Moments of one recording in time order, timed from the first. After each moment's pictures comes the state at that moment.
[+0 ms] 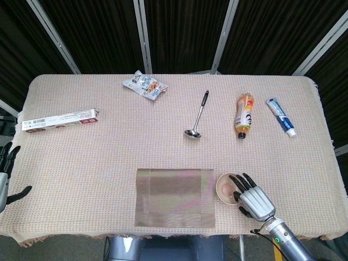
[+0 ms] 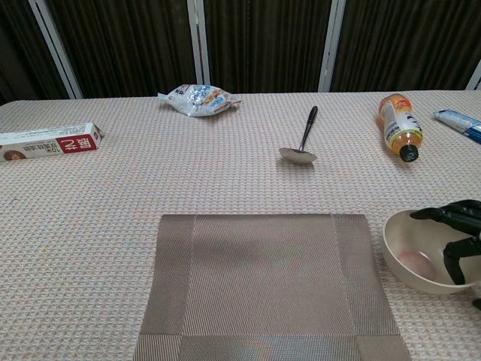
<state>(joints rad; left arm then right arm) -0.05 -1.05 -0.07 -1.78 1.47 1.55 0.24 0.27 -1.42 -0.05 -1.38 -1.76 1.16 -0.17</state>
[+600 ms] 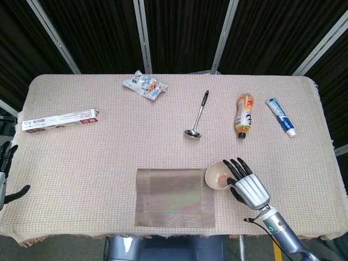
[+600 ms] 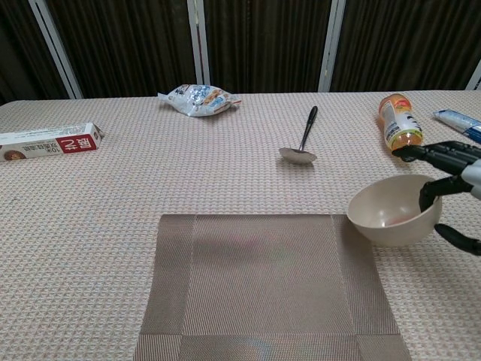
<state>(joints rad) -0.05 -1.04 -0.07 -1.78 1.47 1.55 0.22 0.32 -1.49 0.02 -1.28 -1.78 1.32 -0.08</state>
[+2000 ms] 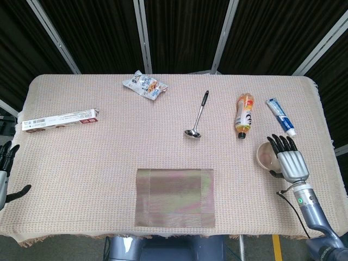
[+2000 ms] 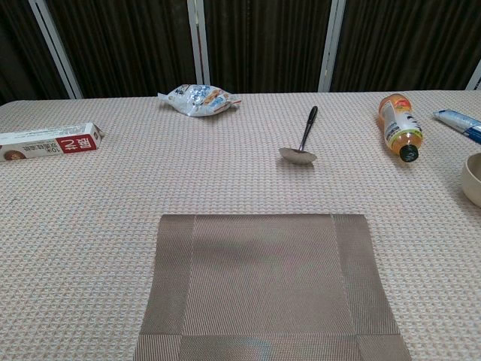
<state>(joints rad) -0.07 -1.05 -0.07 -1.78 1.46 1.52 0.23 0.36 -1.43 0.11 -1.04 -1.49 1.18 0.09</state>
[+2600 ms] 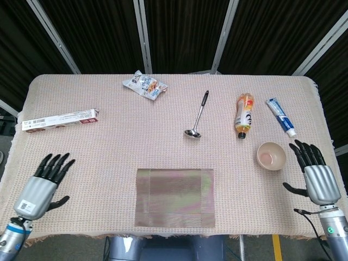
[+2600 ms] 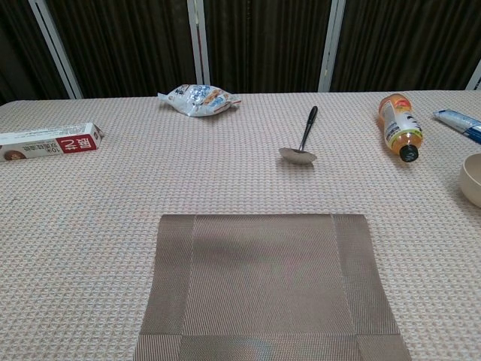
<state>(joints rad) -0.16 -1.15 0.03 -1.72 1.79 1.41 0.27 0.18 -1.09 0.07 -1.59 -1.51 1.43 0.10</state>
